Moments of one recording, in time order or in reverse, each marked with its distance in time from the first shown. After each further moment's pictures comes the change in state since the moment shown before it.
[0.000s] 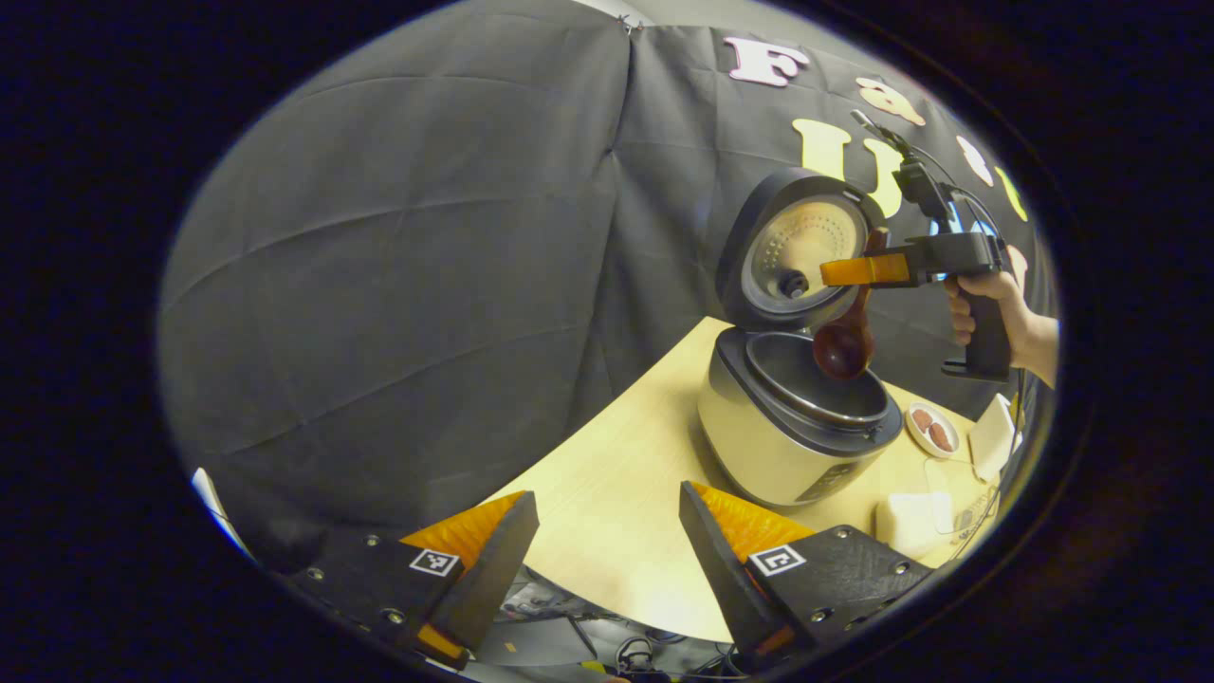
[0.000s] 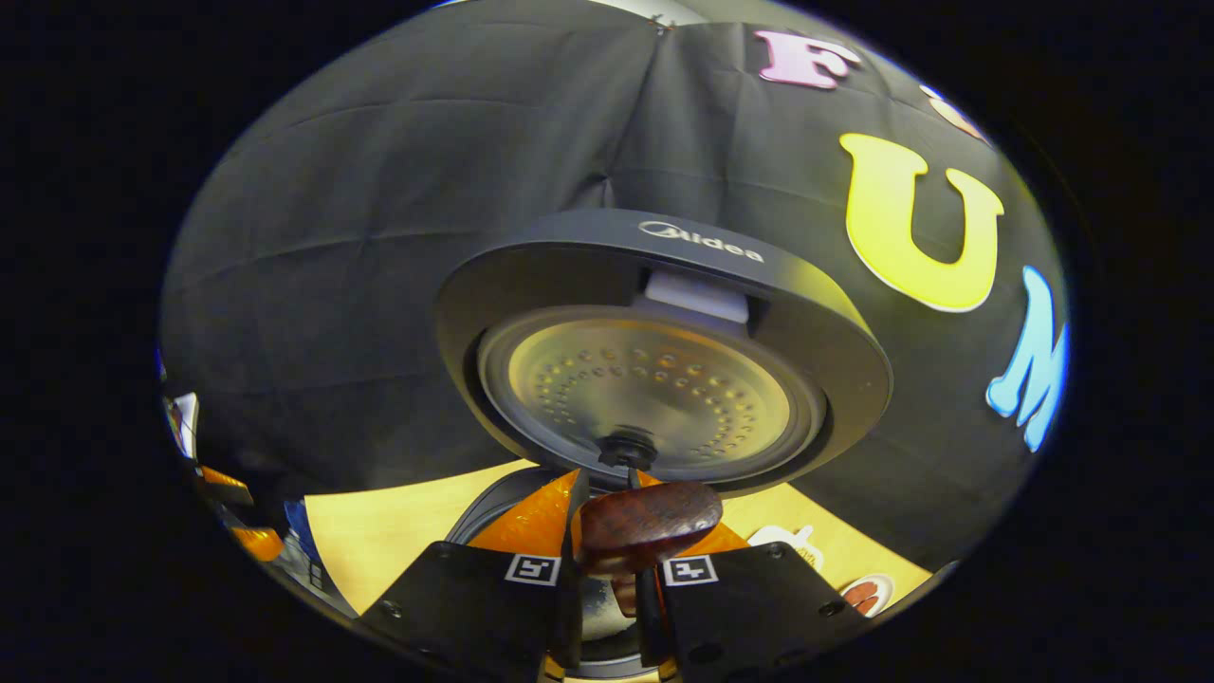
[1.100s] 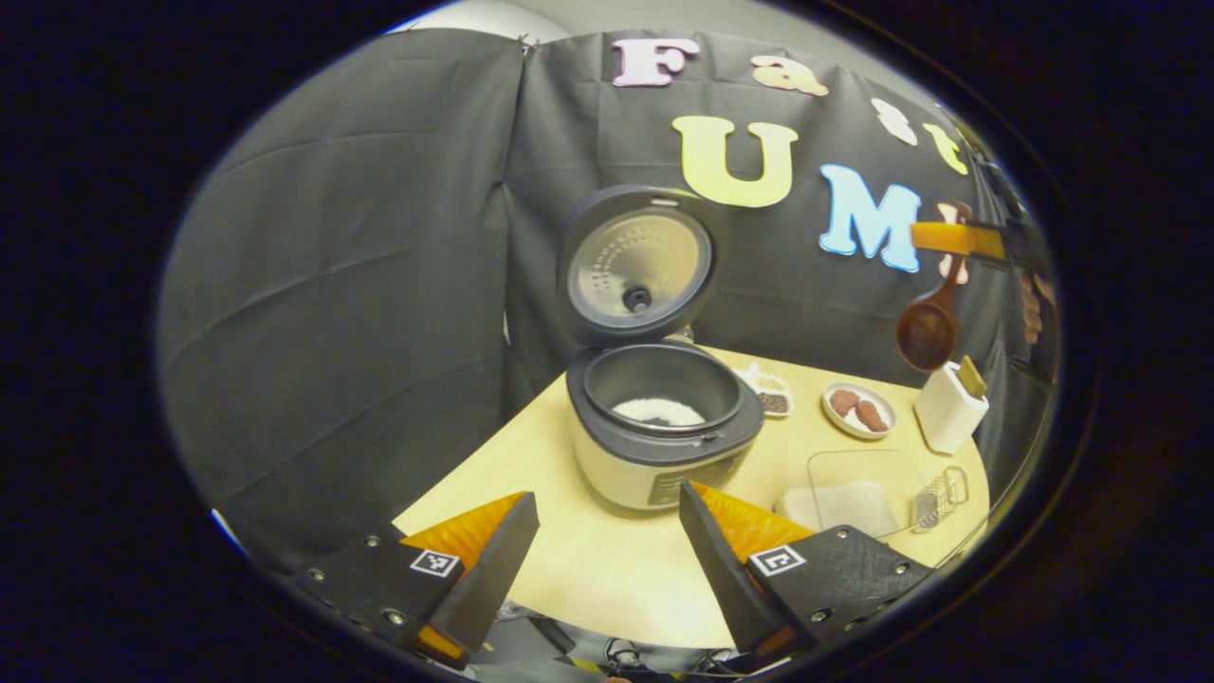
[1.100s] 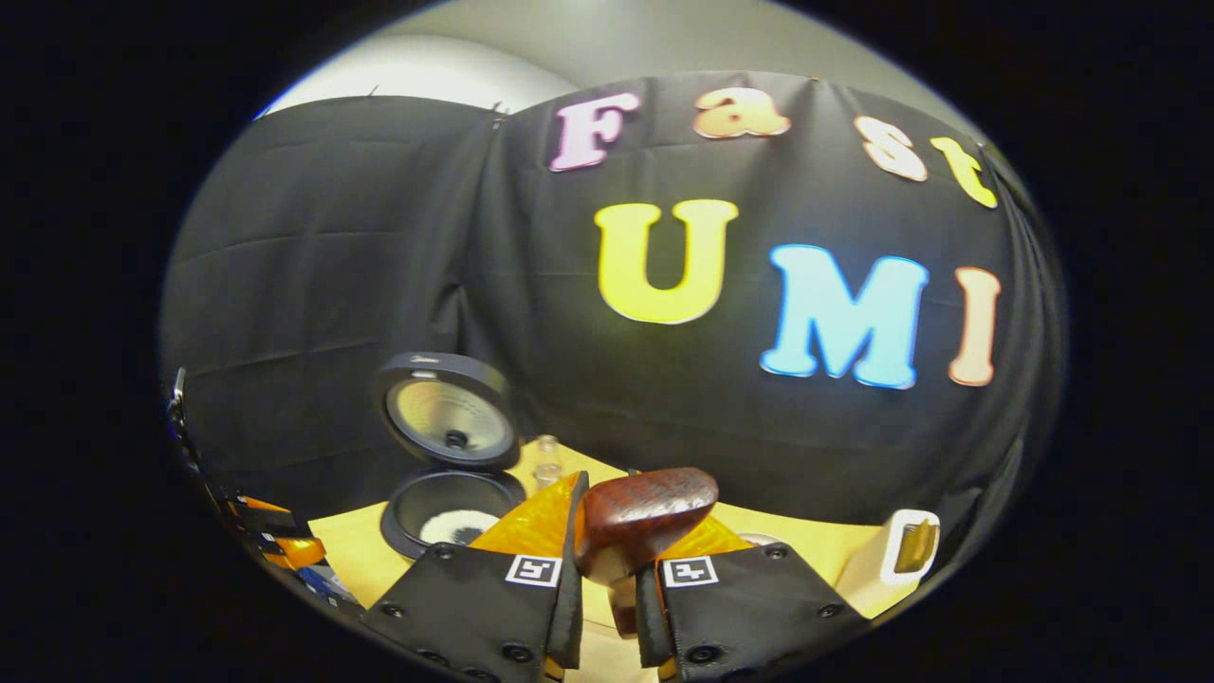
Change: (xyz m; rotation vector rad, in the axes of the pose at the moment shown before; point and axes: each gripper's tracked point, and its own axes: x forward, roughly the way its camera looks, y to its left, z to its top) left arm -0.071 -0.172 0.032 0.161 -0.054 -0.160; right arm -0.300 -0.207 -0.076 0.324 -0.198 -0.331
